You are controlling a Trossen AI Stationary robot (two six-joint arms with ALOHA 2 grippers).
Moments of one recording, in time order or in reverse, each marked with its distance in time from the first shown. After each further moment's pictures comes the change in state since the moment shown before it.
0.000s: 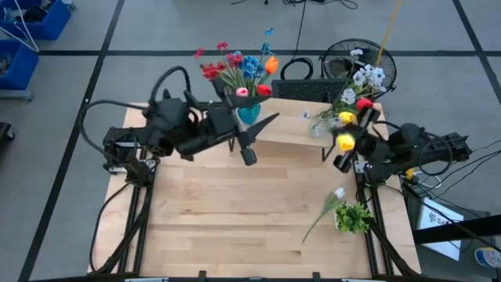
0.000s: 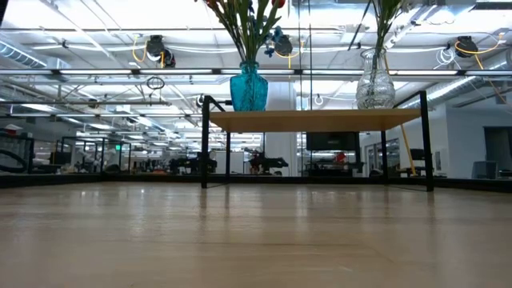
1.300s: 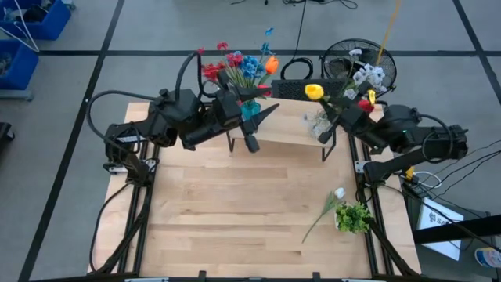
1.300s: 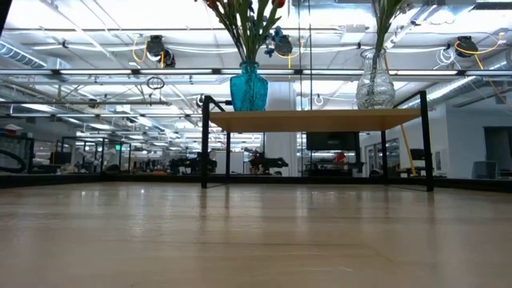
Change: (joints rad) left arm 0.083 -0.002 0.000 -0.140 0.002 -0.153; right arm -0.036 0.336 0.512 -0.430 0.505 0.207
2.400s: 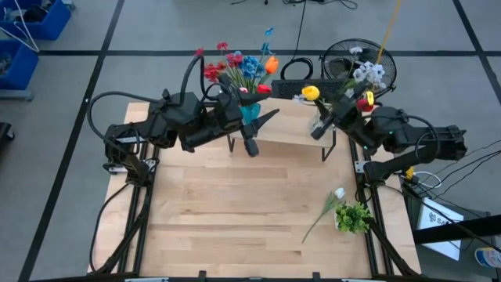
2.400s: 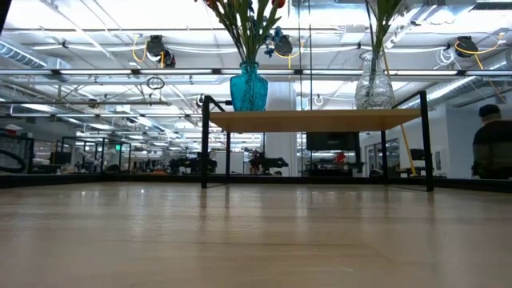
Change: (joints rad) left arm -0.013 0.000 0.000 -0.047 0.003 -0.042; right arm -0.032 0.043 0.000 -0.077 0.131 0.133
